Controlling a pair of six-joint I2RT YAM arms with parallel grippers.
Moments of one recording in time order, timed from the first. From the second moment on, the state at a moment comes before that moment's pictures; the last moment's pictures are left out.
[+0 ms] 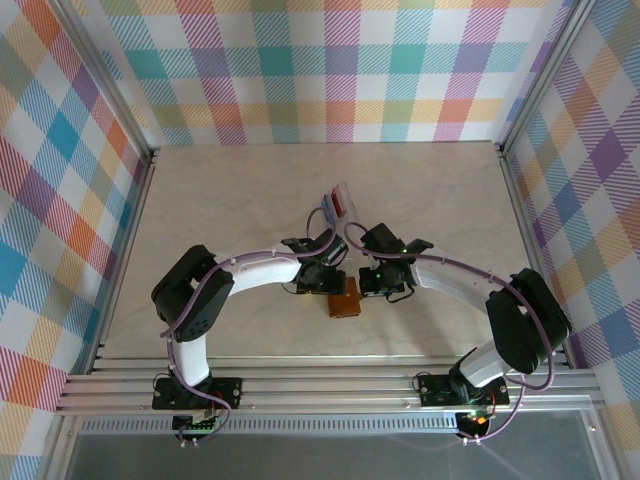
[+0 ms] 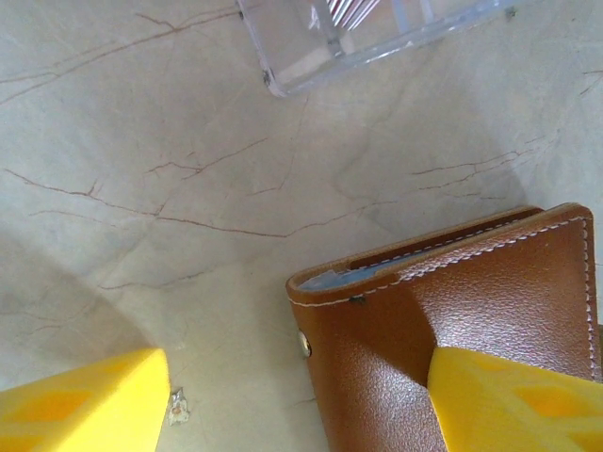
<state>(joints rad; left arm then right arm) -0.84 1.86 1.17 -0.57 0.00 -0.74 0.66 1.50 0.90 -0.63 -0.14 0.49</state>
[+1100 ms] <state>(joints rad) -0.84 1.82 1.10 -0.49 -0.01 -0.76 0.64 1.64 0.90 -0.46 -0.42 0.52</state>
